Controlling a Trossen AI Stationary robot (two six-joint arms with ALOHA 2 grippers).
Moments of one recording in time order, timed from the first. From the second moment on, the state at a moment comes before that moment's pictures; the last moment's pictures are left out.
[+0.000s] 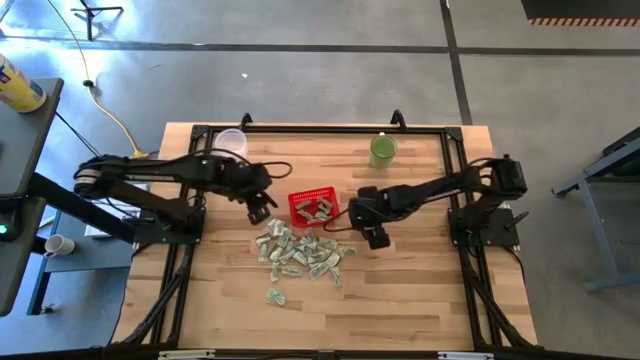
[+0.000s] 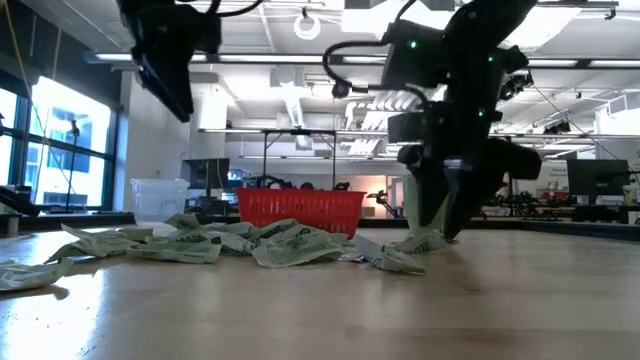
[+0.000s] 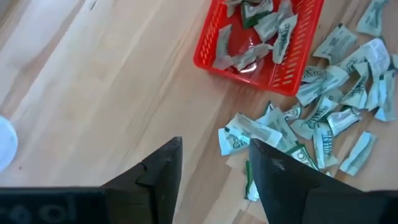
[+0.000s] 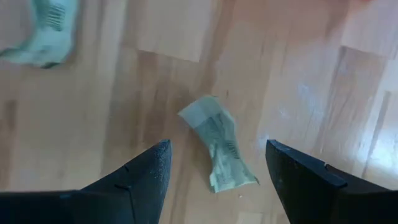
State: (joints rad) left arm 0.07 1.17 1.02 -0.96 -0.17 -0.42; right arm 0.01 1.71 0.94 -0.51 0.10 -0.19
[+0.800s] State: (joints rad) left arm 0.07 1.07 0.97 -1.06 -0.18 -0.43; right arm -0.03 1.73 1.03 -0.59 -0.12 0.10
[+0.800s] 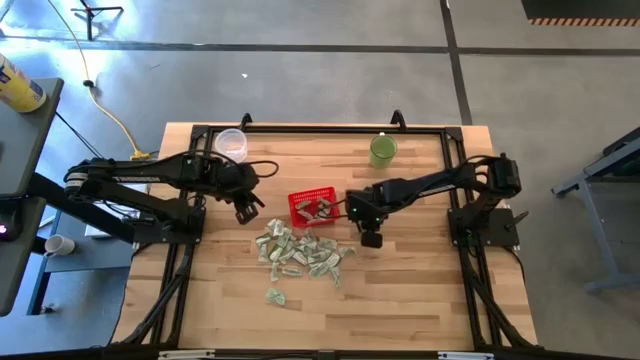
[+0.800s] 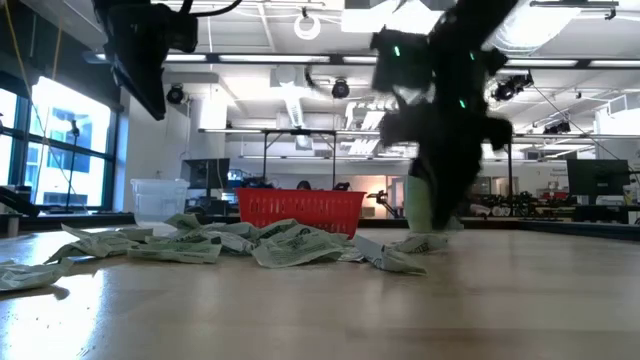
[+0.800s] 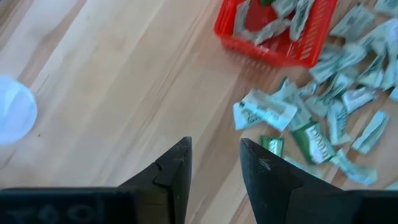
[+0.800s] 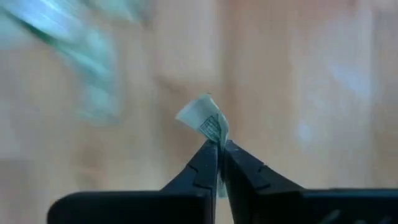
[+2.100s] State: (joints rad) left arm -0.34 1.20 0.64 -0.62 -0.23 -0.92; right arm -0.01 1.79 1.38 -0.62 0.28 0.00
